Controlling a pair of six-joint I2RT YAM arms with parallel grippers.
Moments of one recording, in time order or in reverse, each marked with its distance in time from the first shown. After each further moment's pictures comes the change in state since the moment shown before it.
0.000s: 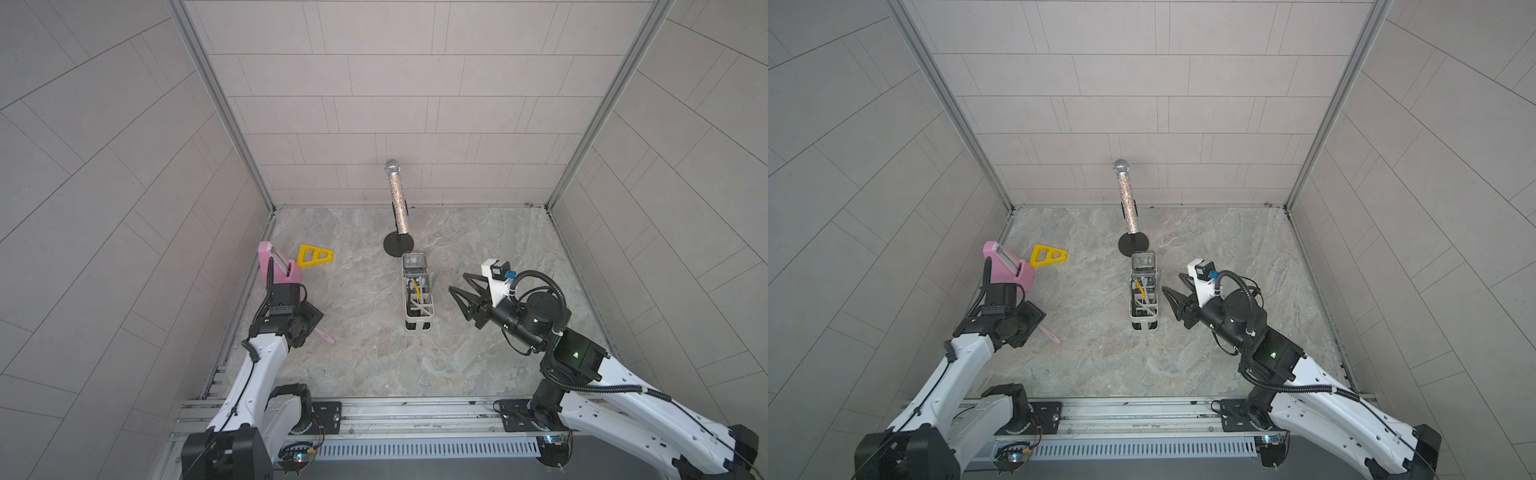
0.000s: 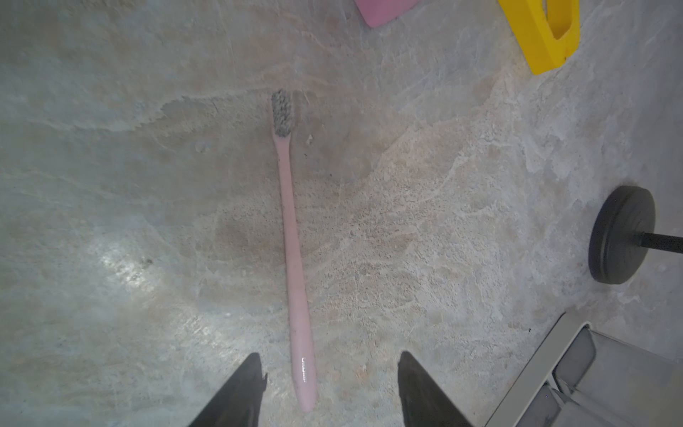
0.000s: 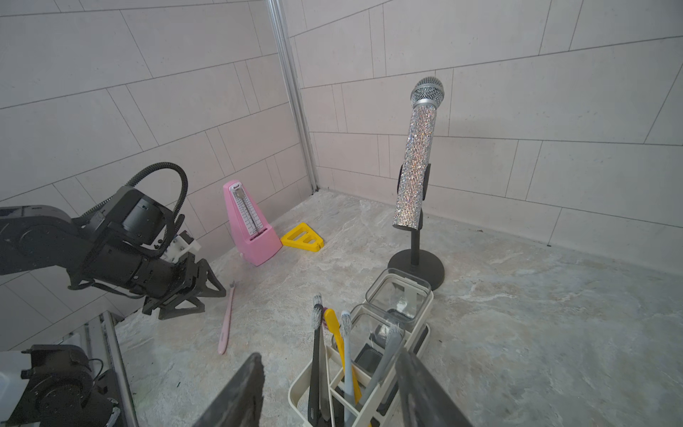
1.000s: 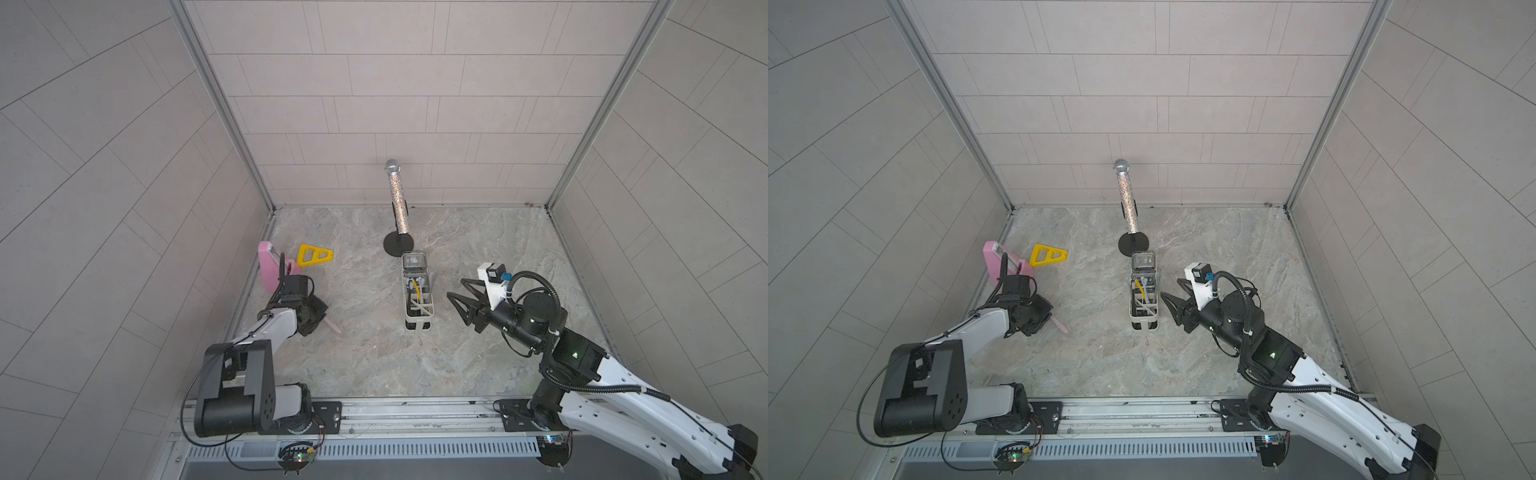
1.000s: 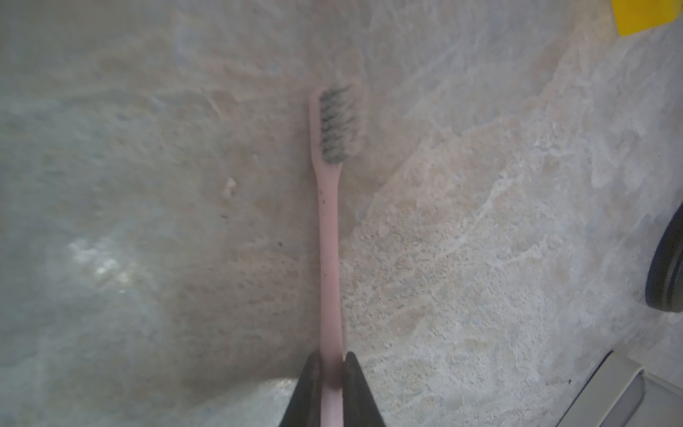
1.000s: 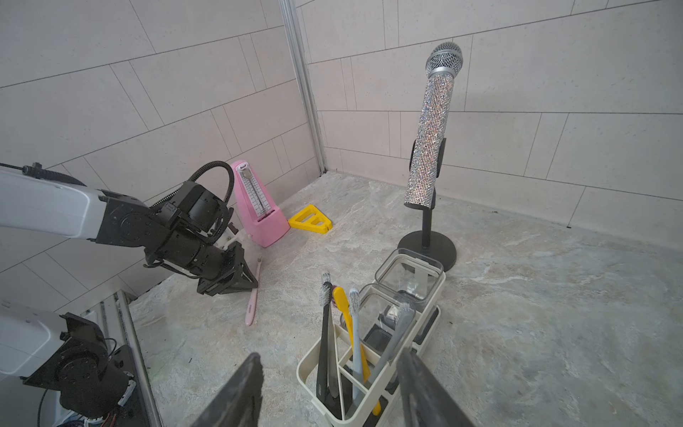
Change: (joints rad) left arm -0.045 0.374 -0.009 0.341 0.080 0.030; right arm 0.000 0.003 -0.008 -0.029 -0.035 0.007
